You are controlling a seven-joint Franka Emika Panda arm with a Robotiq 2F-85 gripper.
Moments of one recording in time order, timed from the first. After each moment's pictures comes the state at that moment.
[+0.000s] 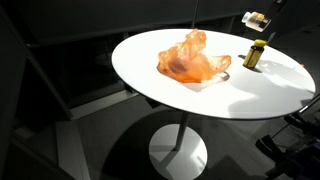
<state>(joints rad) -0.15 0.07 -0.13 -2.30 -0.04 2.63 -0.48</state>
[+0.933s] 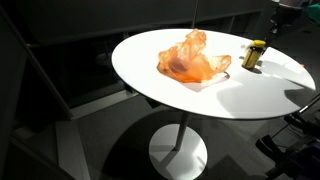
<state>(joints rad) -0.17 0.21 -0.12 -2.34 0.04 2.62 -0.61</state>
